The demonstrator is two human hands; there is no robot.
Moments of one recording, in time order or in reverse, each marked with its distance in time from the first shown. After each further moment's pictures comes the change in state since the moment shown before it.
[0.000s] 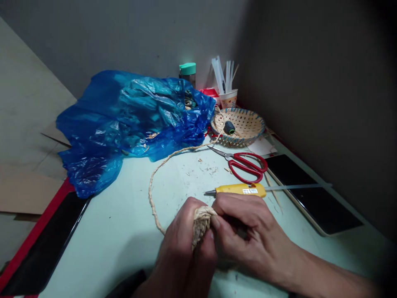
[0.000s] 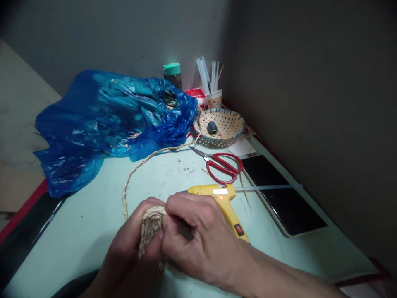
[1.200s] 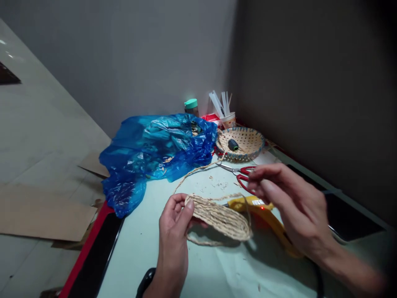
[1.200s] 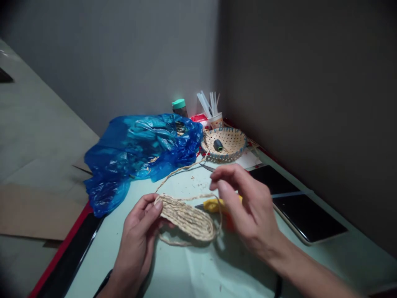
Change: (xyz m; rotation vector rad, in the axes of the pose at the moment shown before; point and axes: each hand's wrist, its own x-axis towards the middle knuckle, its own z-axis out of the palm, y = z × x) left_hand 0.034 0.028 -0.019 -0.323 0.110 -0.009; right_hand -0.003 0.007 -0.032 0.061 0.539 -0.003
